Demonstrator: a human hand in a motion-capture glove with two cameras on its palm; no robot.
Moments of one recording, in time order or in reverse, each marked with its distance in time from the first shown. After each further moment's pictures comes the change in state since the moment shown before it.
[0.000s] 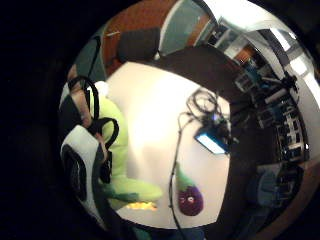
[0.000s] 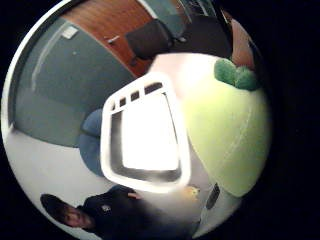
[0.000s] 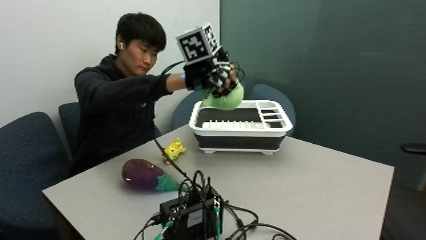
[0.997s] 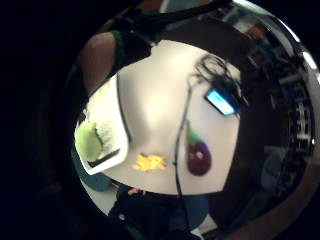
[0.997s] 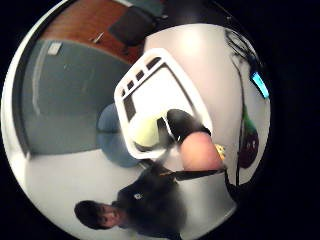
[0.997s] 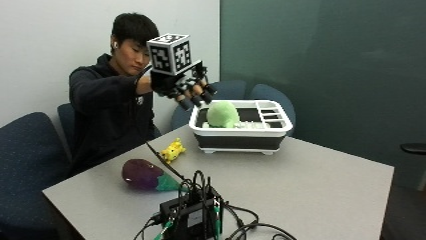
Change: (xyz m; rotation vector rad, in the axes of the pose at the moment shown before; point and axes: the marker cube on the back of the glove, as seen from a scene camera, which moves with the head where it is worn) arm 0.053 0.089 -0.013 -0.315 0.004 0.348
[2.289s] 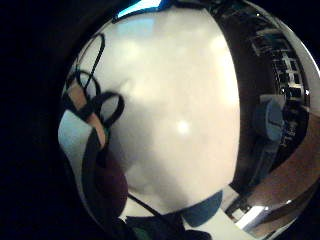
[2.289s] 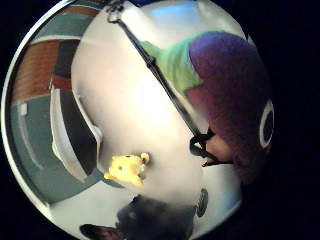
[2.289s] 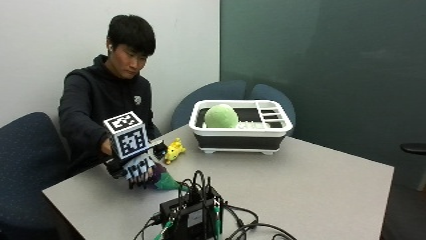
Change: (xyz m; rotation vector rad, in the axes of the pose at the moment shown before) arm 0.183 0.049 0.171 -0.020 0.050 0.365
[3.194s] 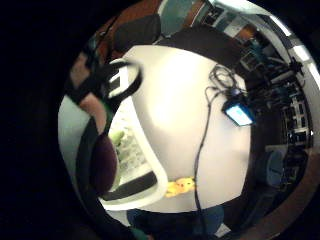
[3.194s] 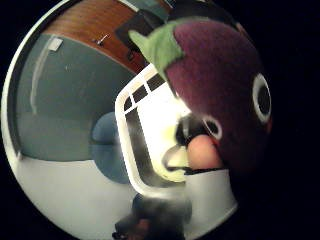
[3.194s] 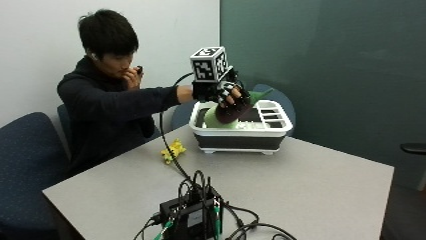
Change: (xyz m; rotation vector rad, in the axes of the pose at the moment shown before) arm -0.317 0.021 -0.122 0.129 -0.122 -0.464
